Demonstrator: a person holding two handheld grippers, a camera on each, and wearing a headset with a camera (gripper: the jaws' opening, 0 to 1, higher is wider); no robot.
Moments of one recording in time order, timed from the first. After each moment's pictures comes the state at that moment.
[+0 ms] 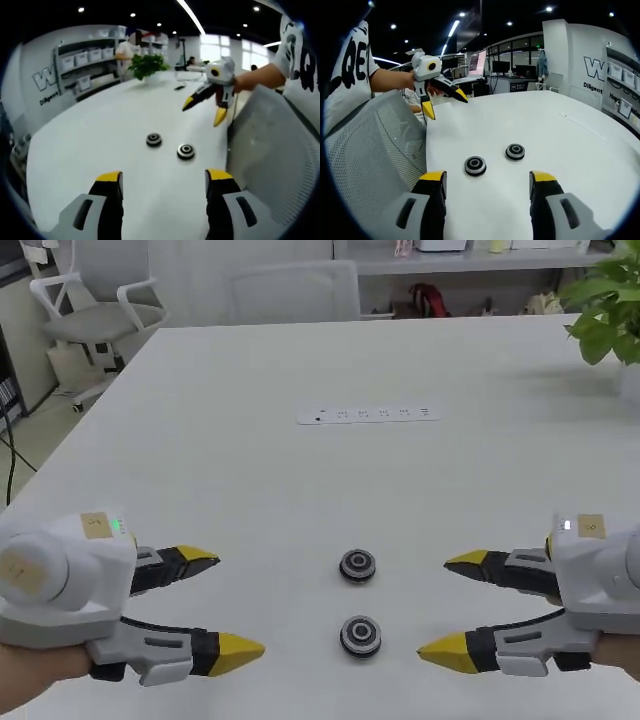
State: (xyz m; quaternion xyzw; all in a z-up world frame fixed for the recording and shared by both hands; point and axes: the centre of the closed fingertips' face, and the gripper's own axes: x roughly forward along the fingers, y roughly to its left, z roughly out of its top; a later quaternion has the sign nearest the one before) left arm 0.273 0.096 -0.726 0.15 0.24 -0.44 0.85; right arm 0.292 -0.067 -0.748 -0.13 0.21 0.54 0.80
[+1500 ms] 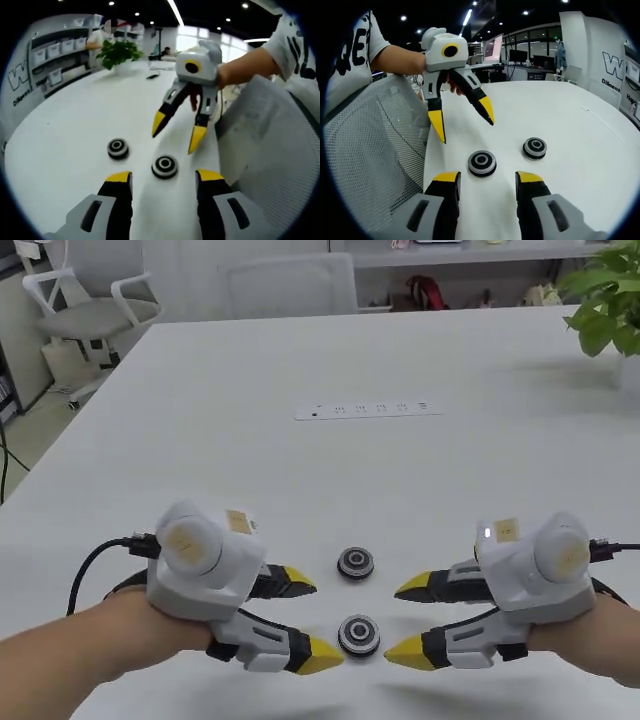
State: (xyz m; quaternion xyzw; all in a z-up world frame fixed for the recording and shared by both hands) left arm 0.281 0.013 -0.770 0.15 0.28 -0.54 0.78; right arm 0.290 -0.032 -0.790 -0.16 0.24 0.60 0.75
